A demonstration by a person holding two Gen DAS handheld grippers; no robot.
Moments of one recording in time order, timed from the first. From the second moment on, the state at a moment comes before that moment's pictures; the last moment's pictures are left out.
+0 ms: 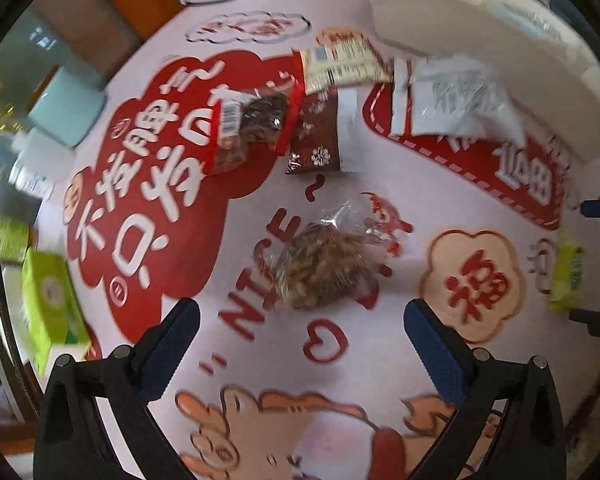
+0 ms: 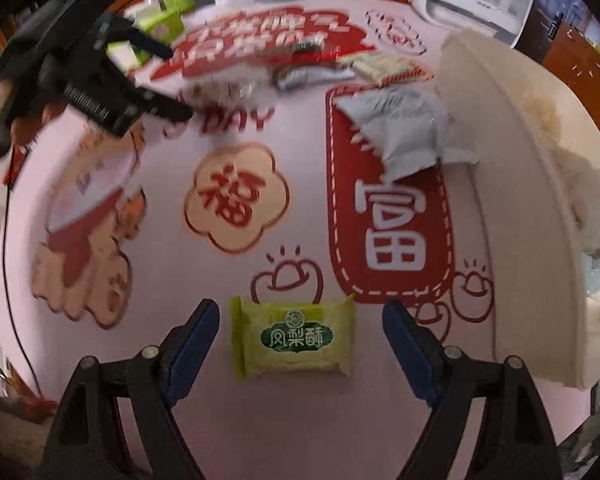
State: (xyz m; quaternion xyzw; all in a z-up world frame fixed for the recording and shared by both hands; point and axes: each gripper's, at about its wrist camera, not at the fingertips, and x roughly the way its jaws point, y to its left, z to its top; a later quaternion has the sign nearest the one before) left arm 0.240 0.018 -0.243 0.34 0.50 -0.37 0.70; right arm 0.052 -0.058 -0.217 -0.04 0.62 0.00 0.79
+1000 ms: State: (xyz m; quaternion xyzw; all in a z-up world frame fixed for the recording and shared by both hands) left arm 0.195 0.041 -0.189 0.16 0.58 -0.35 0.72; right arm 0.043 -0.052 -0.177 -0.06 0.58 0.02 0.81
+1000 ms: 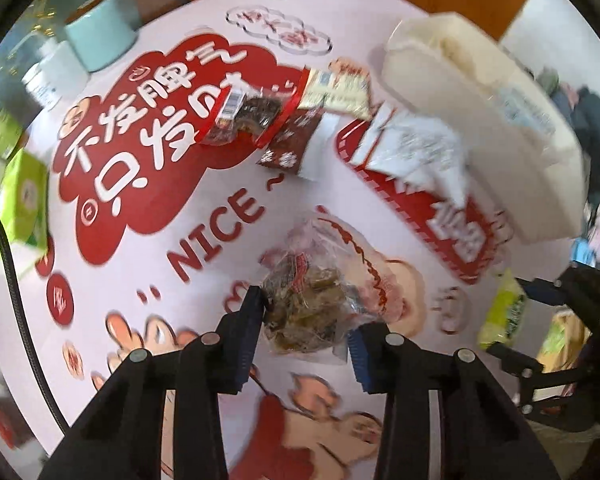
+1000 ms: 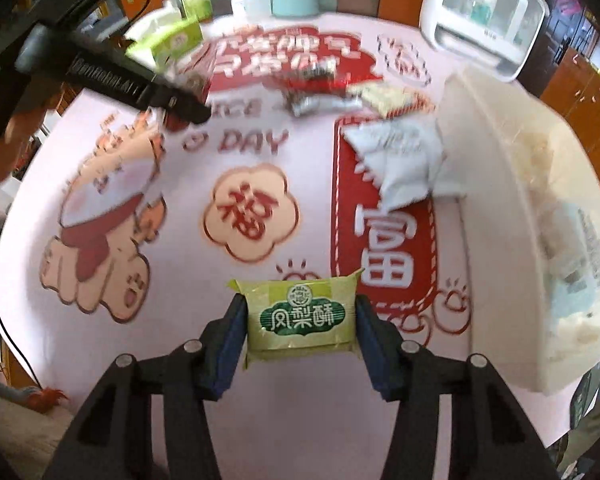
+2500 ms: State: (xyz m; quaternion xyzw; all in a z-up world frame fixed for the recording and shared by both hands) left arm 0.119 -0.221 -0.027 0.03 0.49 -0.29 0.82; right arm 0.081 -0.327 0.009 0.02 0.43 -0.06 0.90
